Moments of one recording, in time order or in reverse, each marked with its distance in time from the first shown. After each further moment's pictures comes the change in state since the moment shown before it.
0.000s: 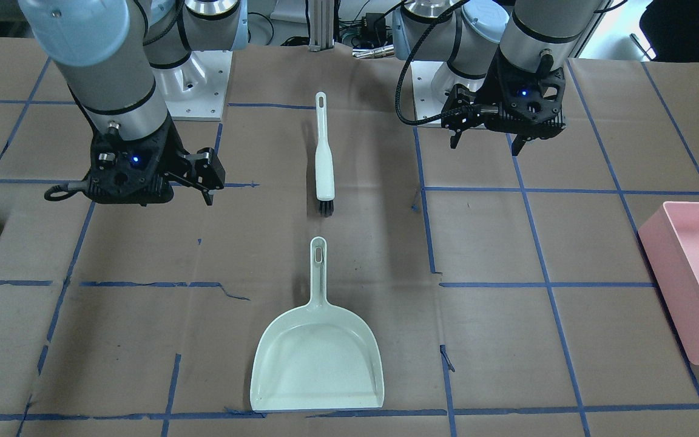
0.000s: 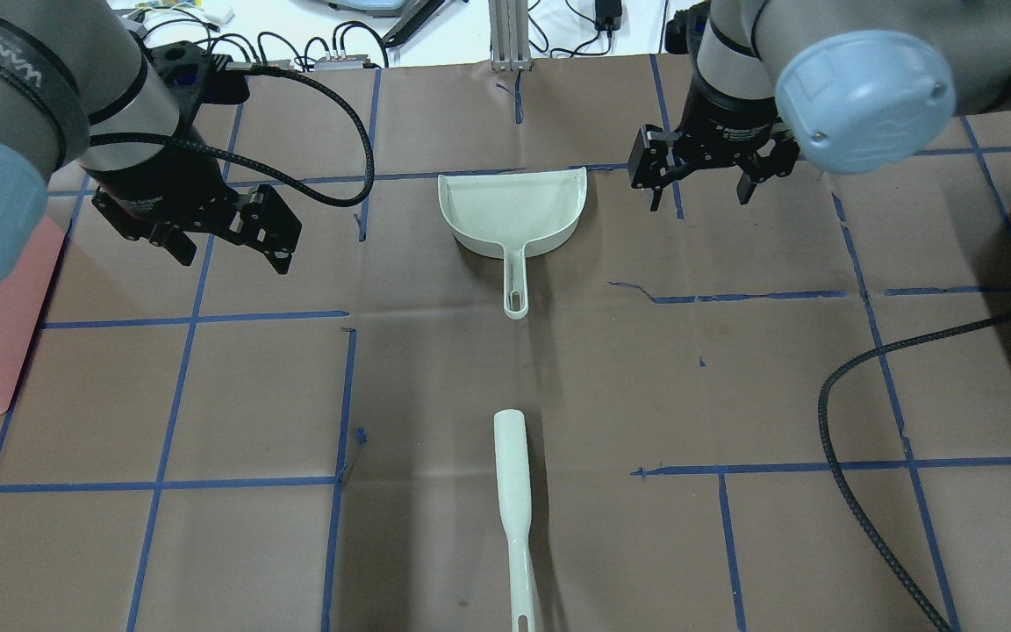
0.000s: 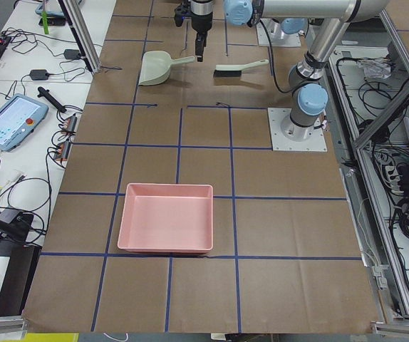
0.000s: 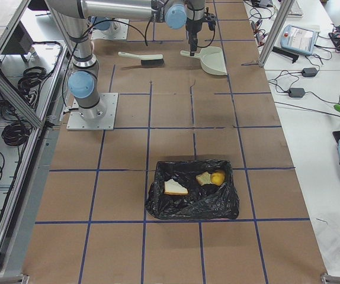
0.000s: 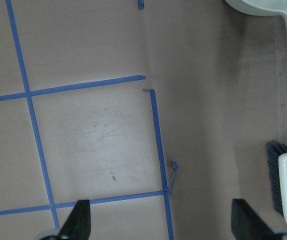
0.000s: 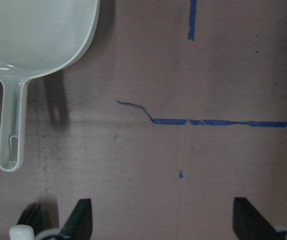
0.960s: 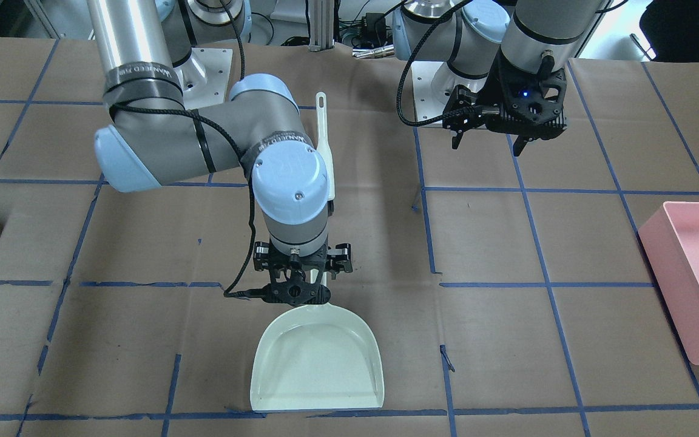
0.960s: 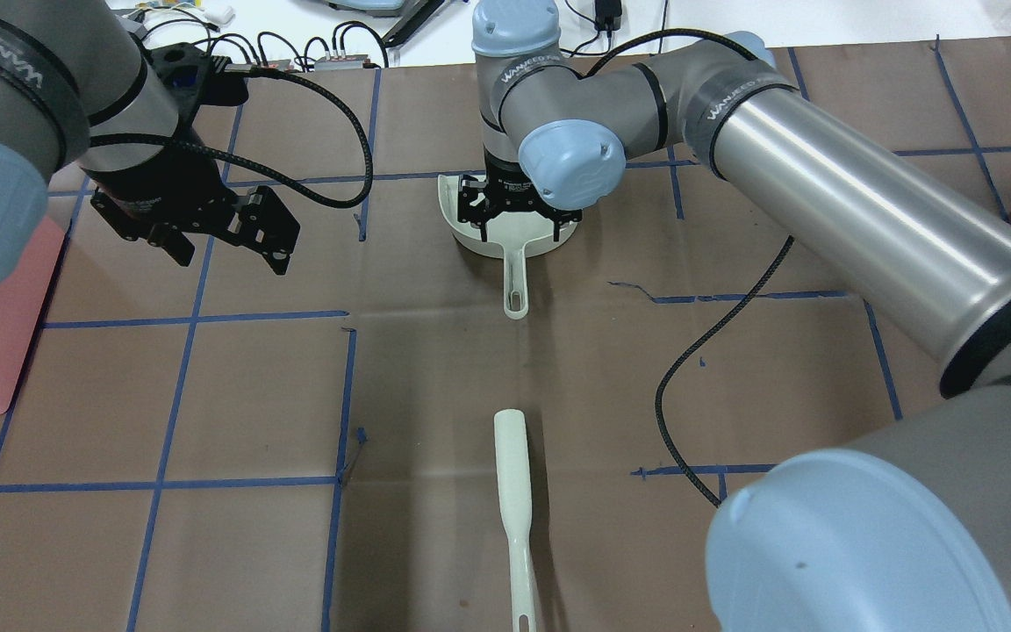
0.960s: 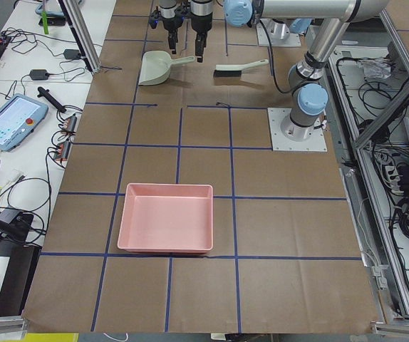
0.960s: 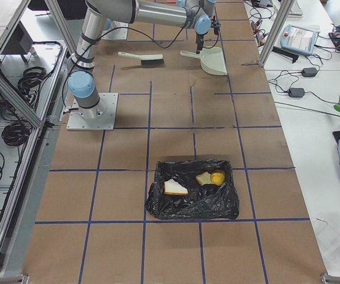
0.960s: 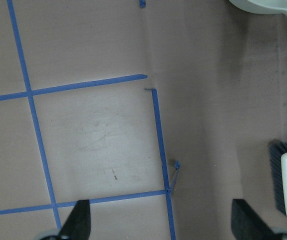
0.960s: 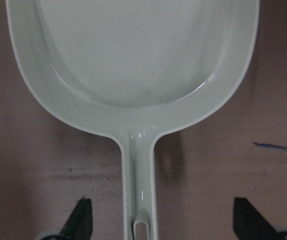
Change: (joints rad) left arm 0.003 0.000 -0.001 0.001 0.005 0.003; right arm 0.253 0.410 -0.244 -0.100 0.052 0.311
